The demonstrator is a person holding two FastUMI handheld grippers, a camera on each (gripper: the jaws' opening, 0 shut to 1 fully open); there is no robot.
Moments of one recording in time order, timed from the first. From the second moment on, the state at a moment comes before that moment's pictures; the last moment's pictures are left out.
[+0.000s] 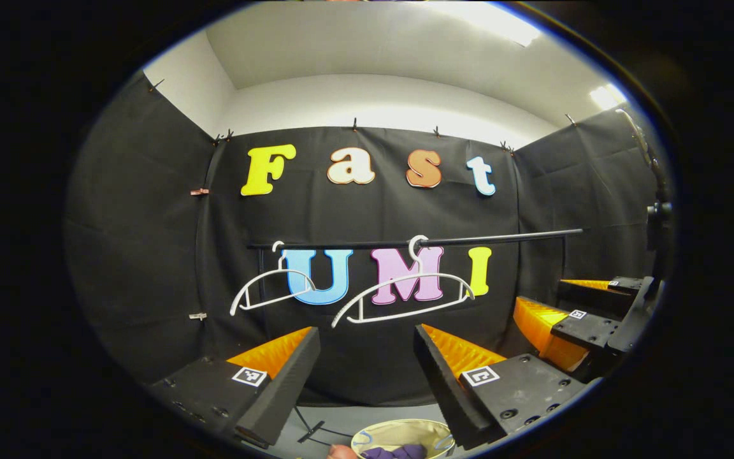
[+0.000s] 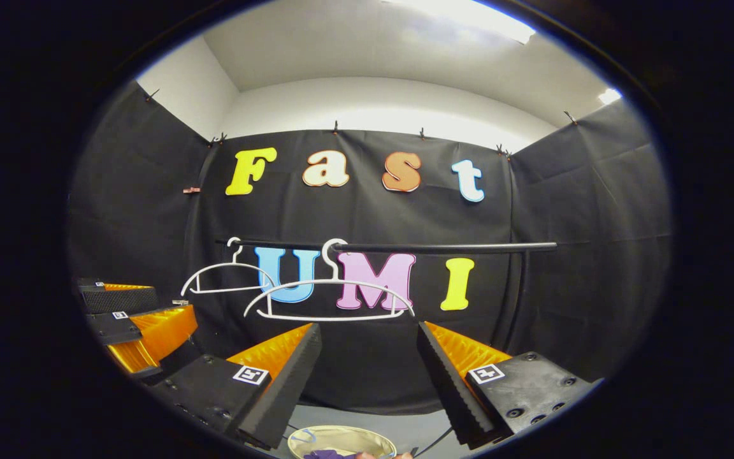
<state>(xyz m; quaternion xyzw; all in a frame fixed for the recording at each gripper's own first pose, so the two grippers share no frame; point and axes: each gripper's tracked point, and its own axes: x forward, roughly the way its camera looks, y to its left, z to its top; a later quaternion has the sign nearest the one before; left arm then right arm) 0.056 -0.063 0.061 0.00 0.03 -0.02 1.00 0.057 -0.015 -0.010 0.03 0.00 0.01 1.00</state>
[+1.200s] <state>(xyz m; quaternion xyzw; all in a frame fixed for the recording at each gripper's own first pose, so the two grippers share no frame) 0.057 -0.063 0.057 -0.01 0.04 -0.02 1.00 0.055 -0.004 -0.015 0.03 0.01 0.03 1.00</state>
